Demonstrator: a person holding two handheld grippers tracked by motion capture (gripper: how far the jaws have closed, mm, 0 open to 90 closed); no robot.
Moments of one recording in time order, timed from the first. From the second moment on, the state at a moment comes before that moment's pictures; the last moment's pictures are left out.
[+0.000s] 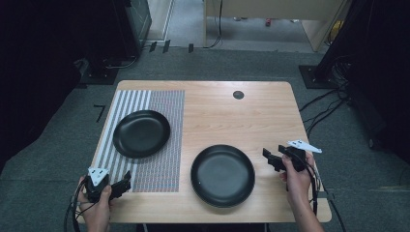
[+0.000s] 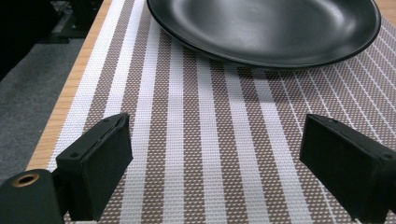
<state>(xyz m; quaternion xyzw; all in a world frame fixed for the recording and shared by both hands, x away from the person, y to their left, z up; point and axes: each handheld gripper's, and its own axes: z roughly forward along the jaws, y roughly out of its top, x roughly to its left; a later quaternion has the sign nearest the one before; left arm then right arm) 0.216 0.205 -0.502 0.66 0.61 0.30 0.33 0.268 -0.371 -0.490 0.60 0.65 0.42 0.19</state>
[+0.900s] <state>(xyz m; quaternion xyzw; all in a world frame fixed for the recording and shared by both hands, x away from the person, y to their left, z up) 0.208 0.226 -0.512 0.66 0.62 0.29 0.32 0.210 -0.448 -0.520 0.66 0.63 0.37 0.21</state>
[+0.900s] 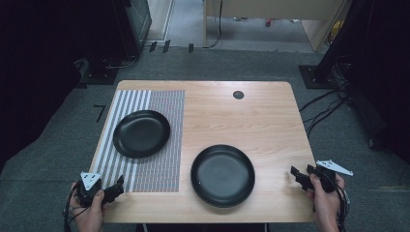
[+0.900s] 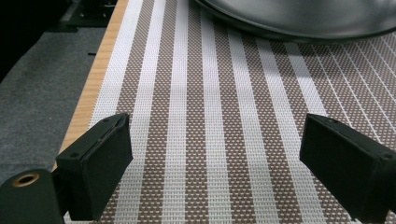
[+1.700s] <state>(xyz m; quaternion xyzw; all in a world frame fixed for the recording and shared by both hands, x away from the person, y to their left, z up) 0.211 0.218 -0.519 0.69 0.61 0.27 0.30 0.185 -0.440 -0.525 0.63 0.66 0.31 0.27</state>
